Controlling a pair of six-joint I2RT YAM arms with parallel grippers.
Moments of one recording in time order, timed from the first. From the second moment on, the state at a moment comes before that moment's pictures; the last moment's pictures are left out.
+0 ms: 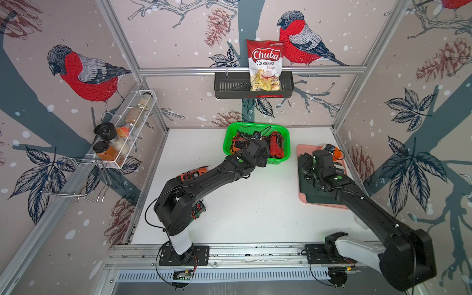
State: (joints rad) left arm -0.81 1.77 1.47 -0.34 -0.34 -0.37; right arm 0.34 1.15 0.79 -0.29 0.35 0.63
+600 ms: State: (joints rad) left arm -0.76 2.22 1.94 -0.37 -0.34 -0.42; right arm 0.33 1.18 0.81 -0.29 0.31 0.62
